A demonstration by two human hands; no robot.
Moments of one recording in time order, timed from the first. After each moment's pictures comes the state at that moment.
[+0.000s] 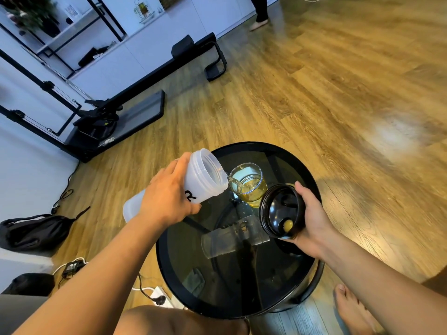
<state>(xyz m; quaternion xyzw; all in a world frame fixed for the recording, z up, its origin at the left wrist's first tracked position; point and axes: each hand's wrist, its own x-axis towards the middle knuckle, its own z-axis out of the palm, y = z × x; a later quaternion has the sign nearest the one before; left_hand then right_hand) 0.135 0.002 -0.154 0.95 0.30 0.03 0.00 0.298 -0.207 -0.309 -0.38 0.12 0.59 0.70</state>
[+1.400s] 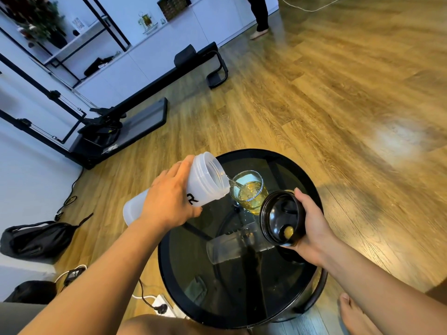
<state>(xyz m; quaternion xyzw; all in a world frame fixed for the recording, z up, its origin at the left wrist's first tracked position) 0.143 -0.002 -0.142 0.96 0.29 0.03 -0.02 0.298 -0.204 -0.311 -0.38 0.12 0.59 0.71</state>
